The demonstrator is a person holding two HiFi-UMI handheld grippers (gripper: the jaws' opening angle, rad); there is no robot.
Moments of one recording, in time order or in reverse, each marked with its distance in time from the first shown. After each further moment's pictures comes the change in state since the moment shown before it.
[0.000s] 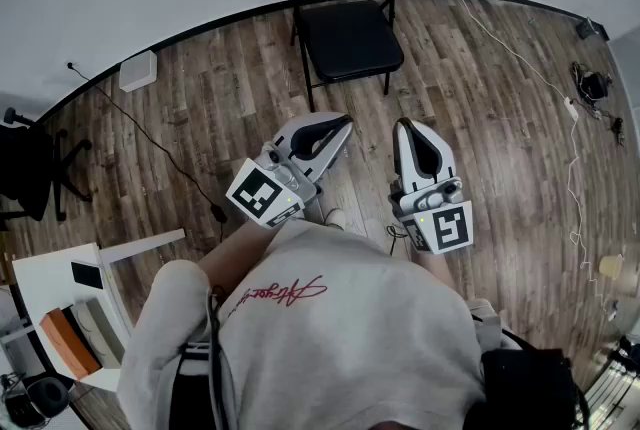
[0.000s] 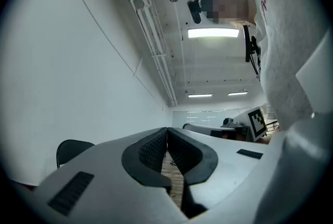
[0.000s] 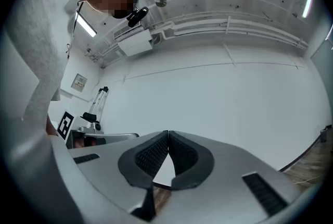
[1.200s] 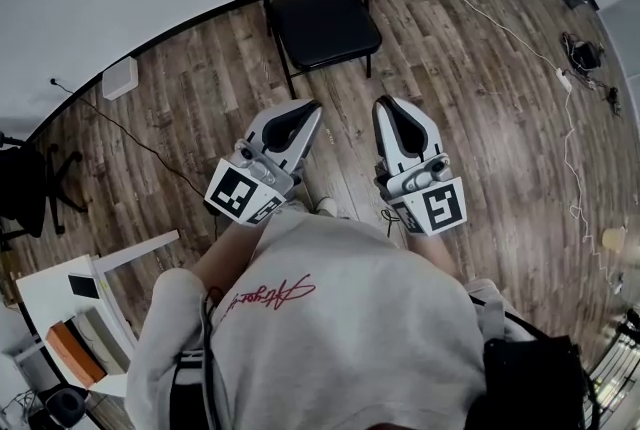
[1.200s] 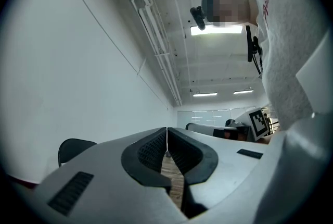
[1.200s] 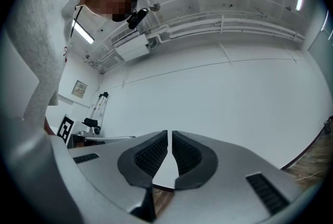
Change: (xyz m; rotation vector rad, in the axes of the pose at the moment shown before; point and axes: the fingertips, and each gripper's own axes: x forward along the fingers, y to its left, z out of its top) left arm 0.023 0.002 -0.010 0.010 -0.006 0.062; right arm -0.008 -0.036 -0.002 0.045 -0.027 0.018
